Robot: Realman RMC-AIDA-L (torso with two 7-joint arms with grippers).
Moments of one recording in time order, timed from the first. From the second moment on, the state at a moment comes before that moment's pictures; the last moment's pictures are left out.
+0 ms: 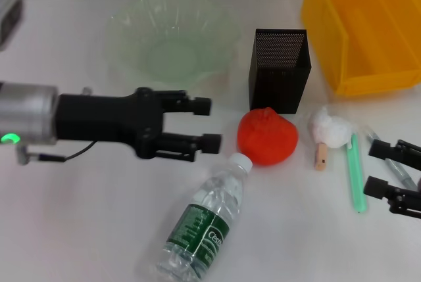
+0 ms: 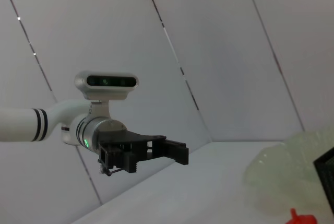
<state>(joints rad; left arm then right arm) -0.63 -2.07 0.69 0.62 2.03 1.85 -1.49 0.26 2.03 -0.36 -0.51 -2.07 -1.94 1.17</state>
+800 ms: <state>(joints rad) -0.78 -2.08 1.35 0.65 1.91 1.20 -1.74 0.17 2.04 -0.24 -0.51 -2.07 -1.92 1.16</state>
